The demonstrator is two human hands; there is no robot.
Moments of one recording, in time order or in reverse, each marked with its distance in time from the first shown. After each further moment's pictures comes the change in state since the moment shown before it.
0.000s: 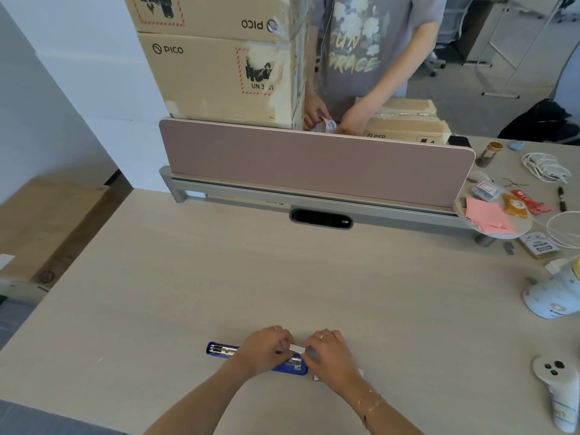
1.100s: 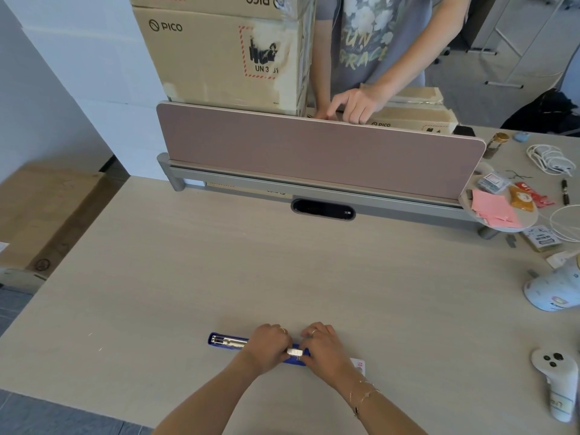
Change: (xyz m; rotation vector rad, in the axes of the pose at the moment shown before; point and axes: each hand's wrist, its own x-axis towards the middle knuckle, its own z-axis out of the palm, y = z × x) left_hand 0.003 0.004 0.014 0.450 -0.135 0.088; right_hand 0.005 -0.016 0.004 -0.039 -0.117 -0.102
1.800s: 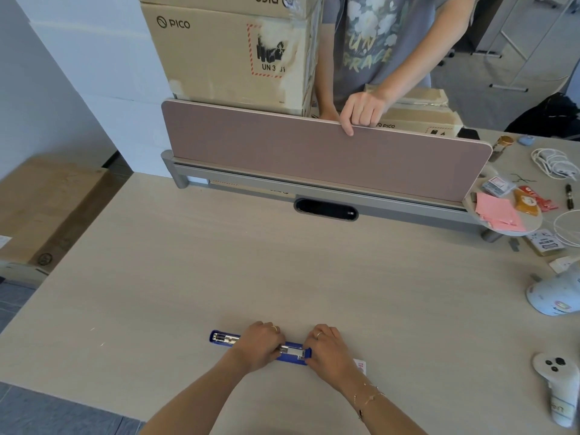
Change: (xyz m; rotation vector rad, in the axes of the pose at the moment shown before) left_hand -0.010 -0.026 0.006 0.054 0.033 0.052; right_hand -0.004 0.009 0.011 -0.054 -0.053 0.074
